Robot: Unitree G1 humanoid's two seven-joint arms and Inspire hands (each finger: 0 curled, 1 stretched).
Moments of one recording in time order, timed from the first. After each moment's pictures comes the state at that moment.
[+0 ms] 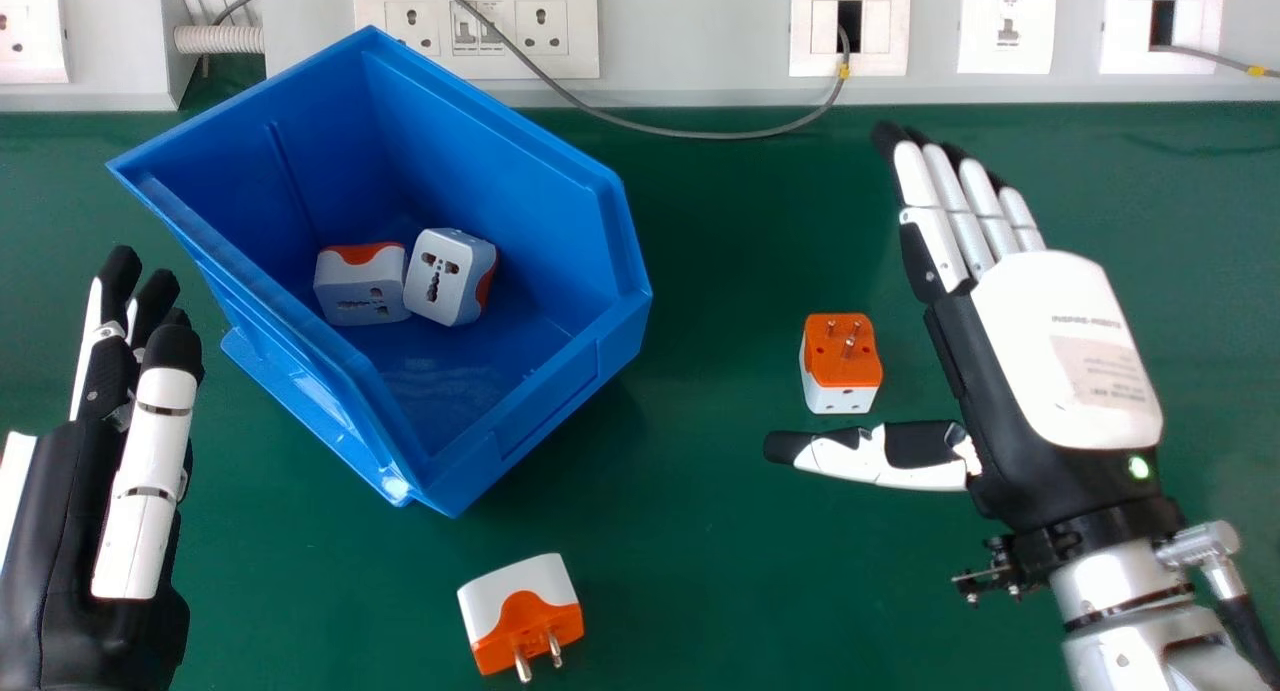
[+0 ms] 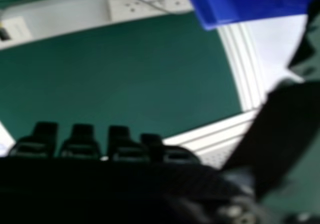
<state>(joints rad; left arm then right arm) 0.40 0.10 0.32 -0.40 -0.24 -0.14 -0.19 0.07 -0.32 0.15 -0.25 -0.83 -0.08 -0.19</state>
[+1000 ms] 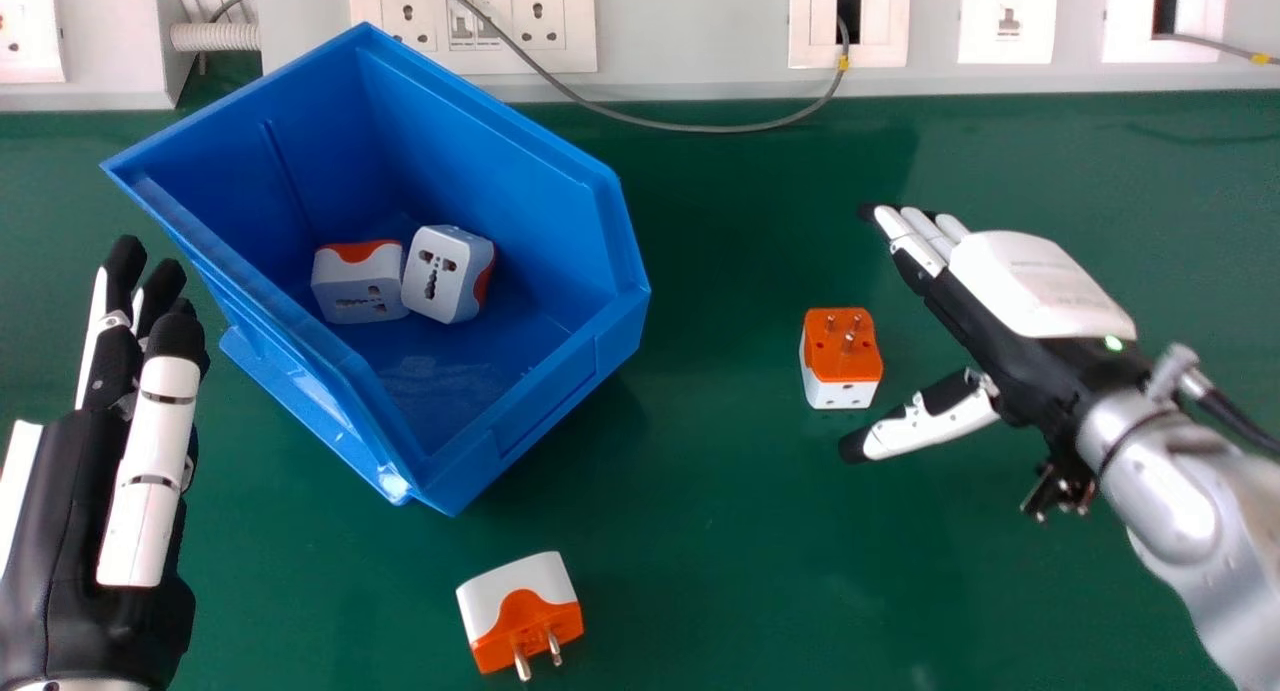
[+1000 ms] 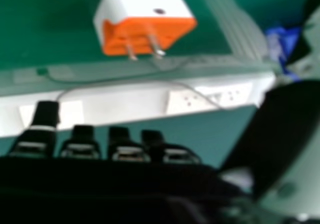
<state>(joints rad) 0.38 0.11 0.32 -0.39 -0.25 -0.13 -0.19 -0.46 -0.54 0.24 0.46 -0.68 -0.19 0.11</state>
